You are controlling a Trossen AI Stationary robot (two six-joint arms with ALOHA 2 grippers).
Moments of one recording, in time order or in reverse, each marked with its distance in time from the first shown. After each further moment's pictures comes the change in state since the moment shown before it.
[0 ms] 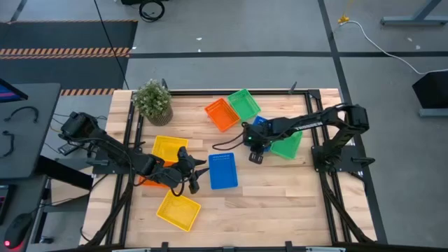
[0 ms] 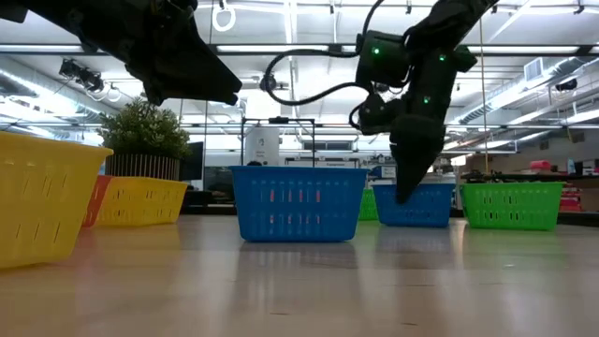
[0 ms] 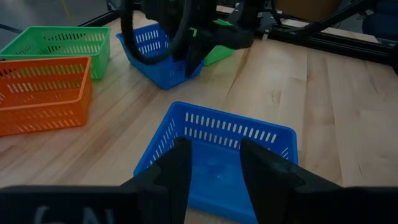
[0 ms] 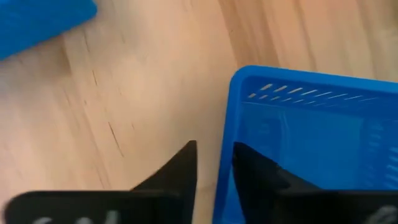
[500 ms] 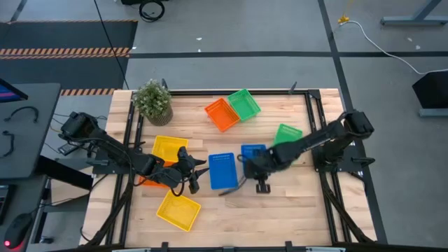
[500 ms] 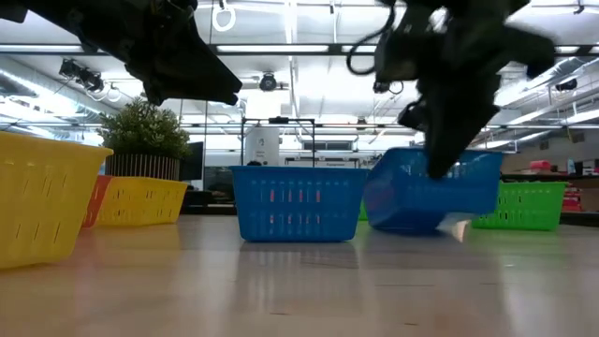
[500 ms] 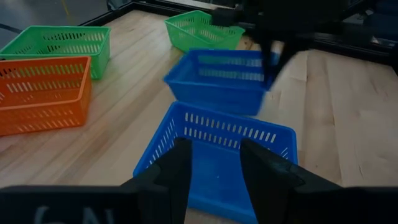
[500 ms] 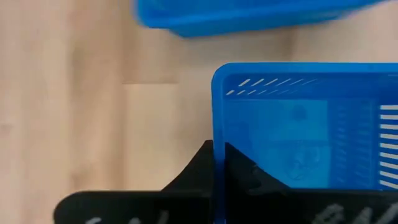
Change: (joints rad) left arm 0.000 0.000 0.000 -0.001 0.000 -0.002; right arm 0.389 -0.002 0.077 -0.031 -0.031 0.095
